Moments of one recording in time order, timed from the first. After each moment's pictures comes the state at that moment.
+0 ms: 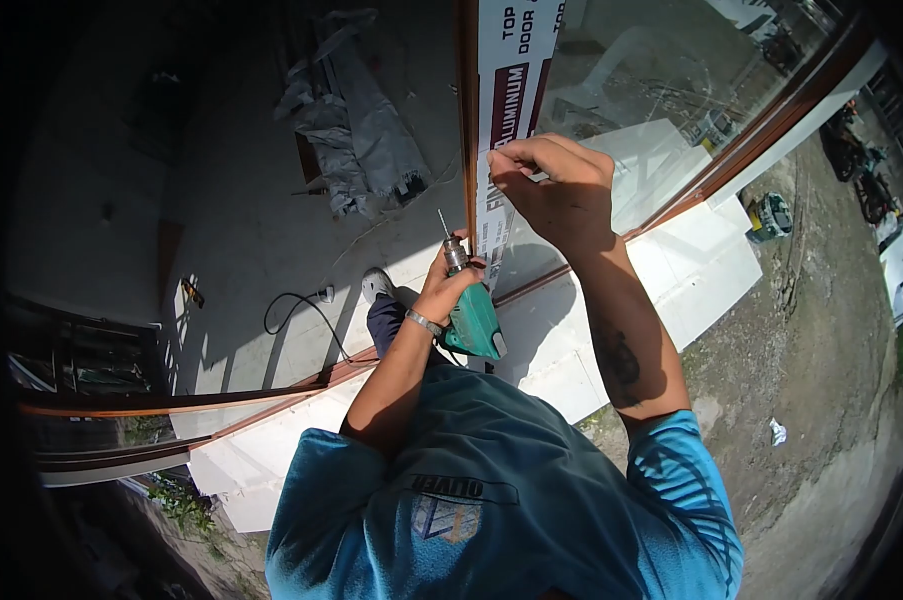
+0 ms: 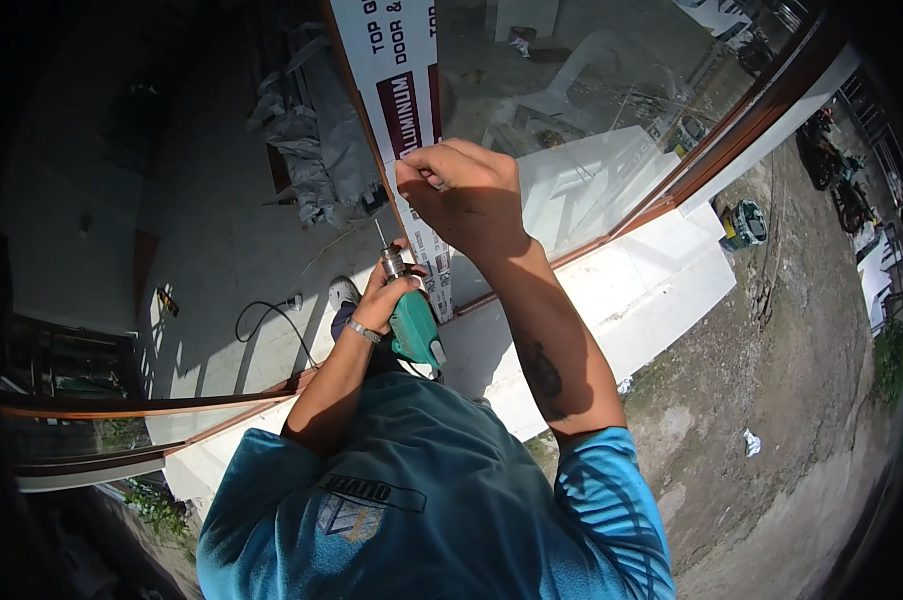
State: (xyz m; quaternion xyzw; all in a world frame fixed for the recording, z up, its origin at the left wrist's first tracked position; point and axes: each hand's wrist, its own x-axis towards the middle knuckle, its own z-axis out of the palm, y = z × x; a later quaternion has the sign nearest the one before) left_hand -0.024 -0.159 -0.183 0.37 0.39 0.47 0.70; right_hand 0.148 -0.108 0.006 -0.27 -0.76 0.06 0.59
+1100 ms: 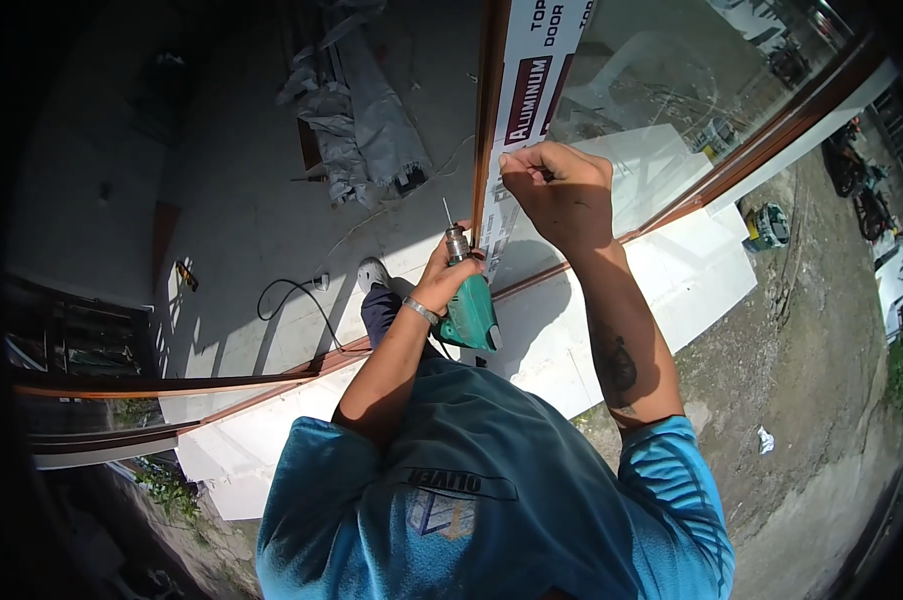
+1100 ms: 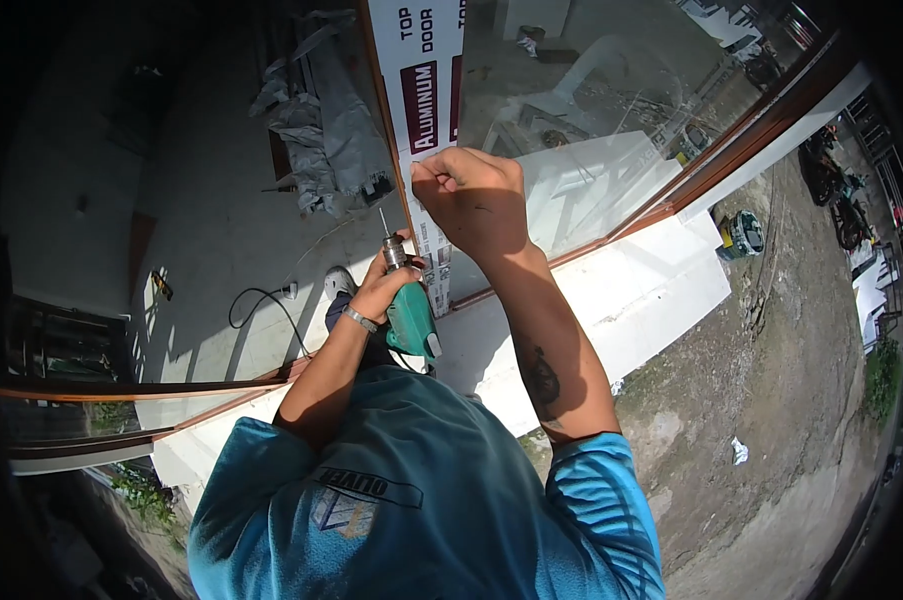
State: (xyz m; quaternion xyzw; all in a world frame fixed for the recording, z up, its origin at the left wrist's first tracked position) left_hand -0.029 -0.157 -0.187 0.40 0.41 0.47 0.68; right_hand 0.143 -0.118 -0.006 -0.37 -0.75 0.09 0.55
